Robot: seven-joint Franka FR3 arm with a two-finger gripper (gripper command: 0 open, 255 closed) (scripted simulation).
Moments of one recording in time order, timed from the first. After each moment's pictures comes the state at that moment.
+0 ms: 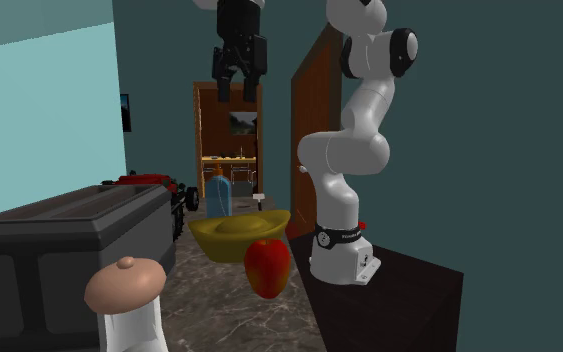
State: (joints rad) arm 0.00 -0.81 -0.01 -2.36 -0.10 1.56 0.05
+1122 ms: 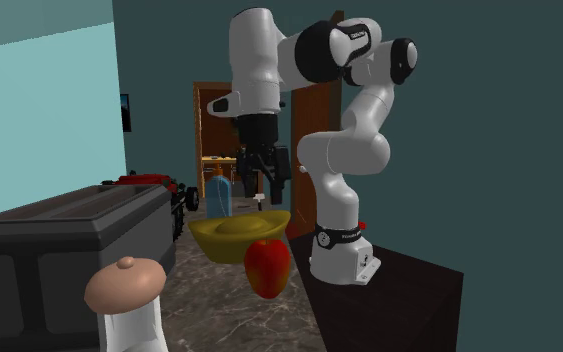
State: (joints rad) arm 0.04 -0.91 -0.04 -2.88 0.03 1.96 0.10
